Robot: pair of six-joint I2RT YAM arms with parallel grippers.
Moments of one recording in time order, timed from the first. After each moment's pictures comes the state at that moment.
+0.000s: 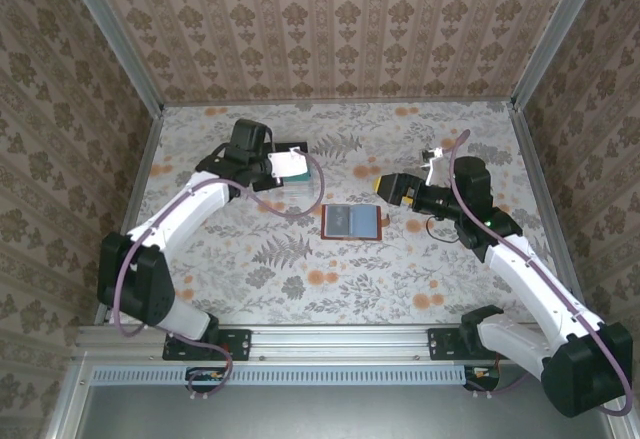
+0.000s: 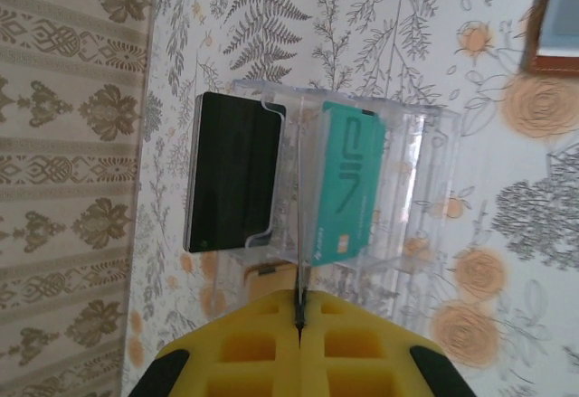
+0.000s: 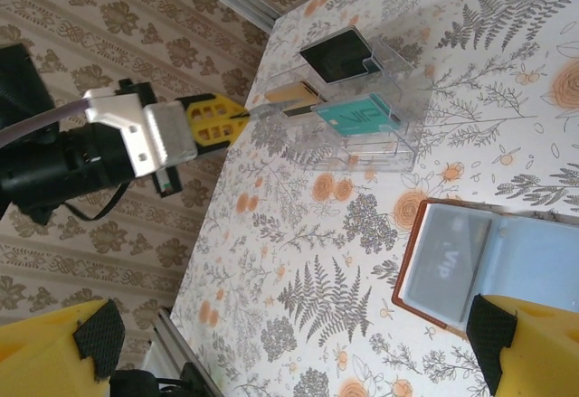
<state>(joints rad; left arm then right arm) -0.46 1.52 1.20 -0.48 0.06 1.11 0.26 1.00 0.75 -0.15 -0.58 0.68</state>
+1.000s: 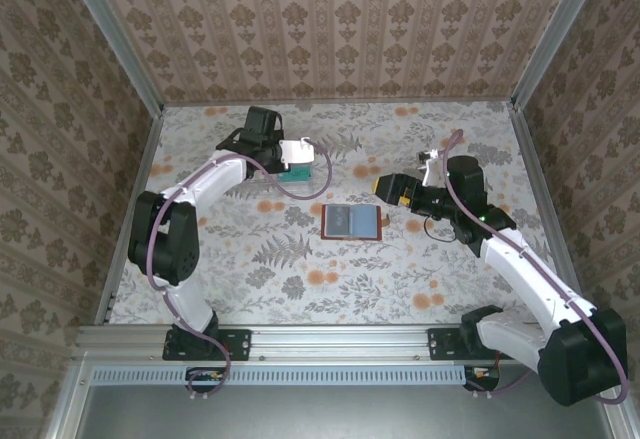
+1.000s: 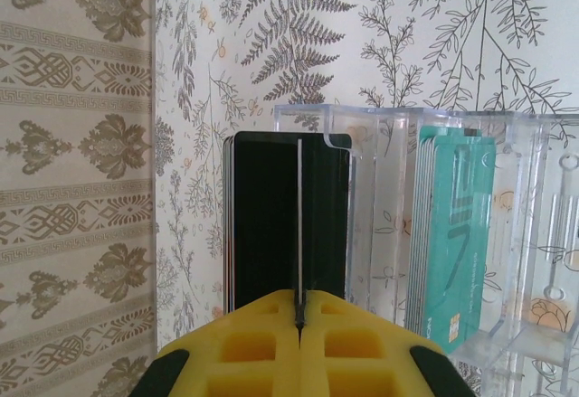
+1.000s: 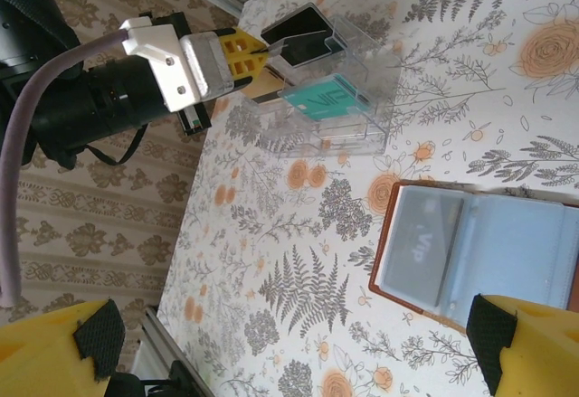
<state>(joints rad) -0.42 1.77 1.35 -0.37 0.09 1.23 0.26 1.07 0.74 -0.16 -0.57 0.68</state>
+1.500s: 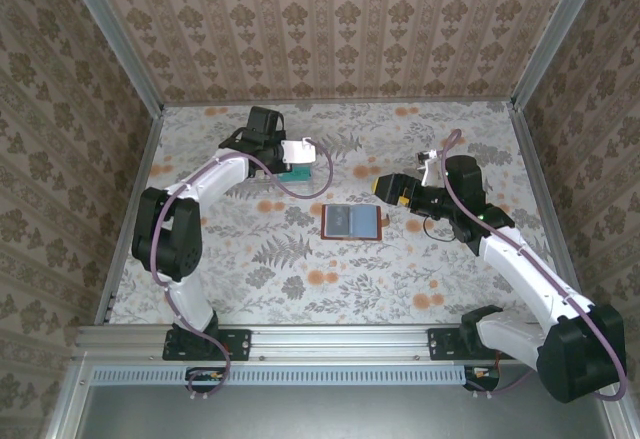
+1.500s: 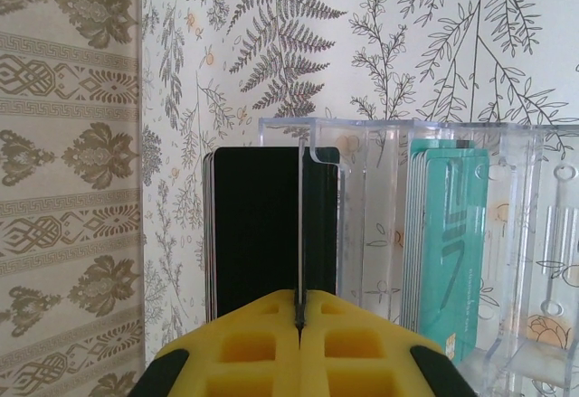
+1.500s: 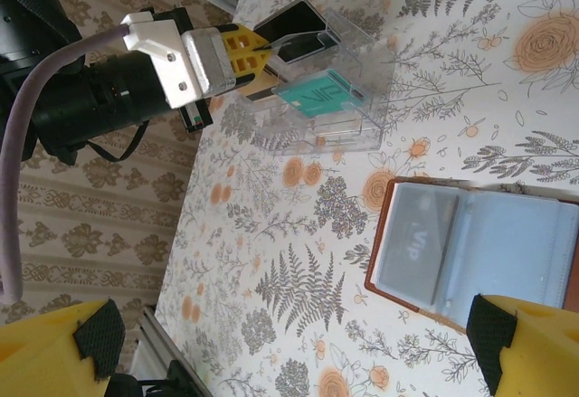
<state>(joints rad) -0.42 1.81 1.37 -0.37 0.11 1.22 0.26 1.08 0.74 -0.16 -0.57 0.68</state>
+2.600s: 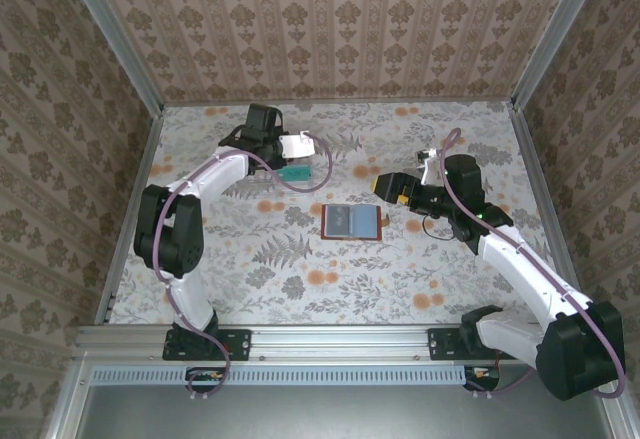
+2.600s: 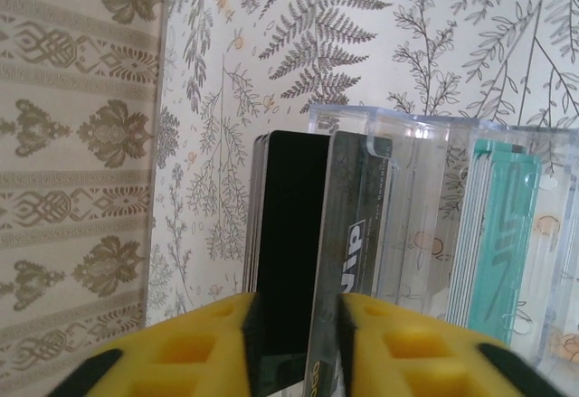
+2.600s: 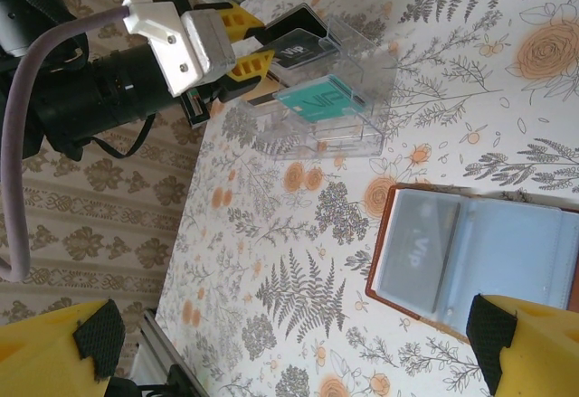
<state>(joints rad) -0.41 1.83 1.39 -0.34 0.09 1.15 0.26 1.09 0.74 -0.14 -0.57 0.69</state>
